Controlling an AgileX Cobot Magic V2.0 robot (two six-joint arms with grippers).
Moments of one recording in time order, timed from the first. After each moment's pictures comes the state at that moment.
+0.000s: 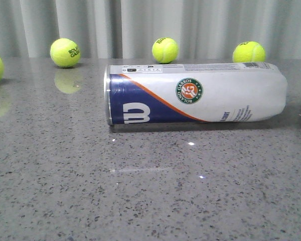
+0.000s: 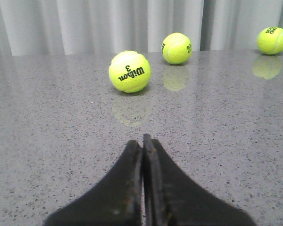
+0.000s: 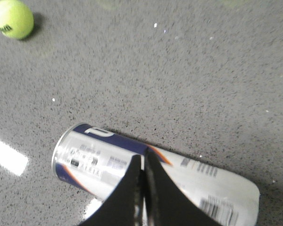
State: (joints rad) left arm -0.07 0.00 0.00 -0.02 0.16 0.04; right arm 0.43 1.20 -1.17 0.25 0.70 0.03
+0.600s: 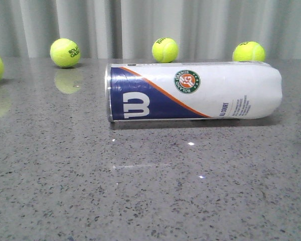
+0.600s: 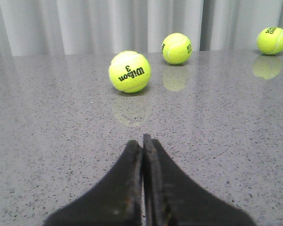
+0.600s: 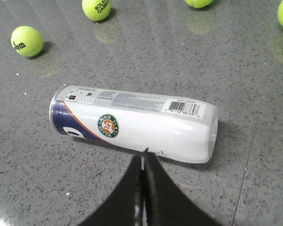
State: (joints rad) left arm -0.07 0.00 0.00 -0.02 0.16 0.04; right arm 0.43 0.59 -0.57 0.24 0.44 0.02
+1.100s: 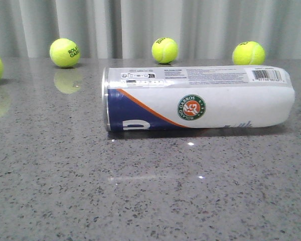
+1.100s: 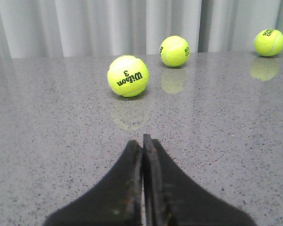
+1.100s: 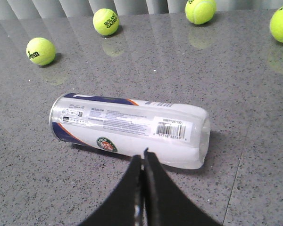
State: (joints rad) left arm -0.07 0.00 -0.08 0.00 0.26 0.04; right arm 0.43 0.41 -0.48 0.24 0.45 0.02
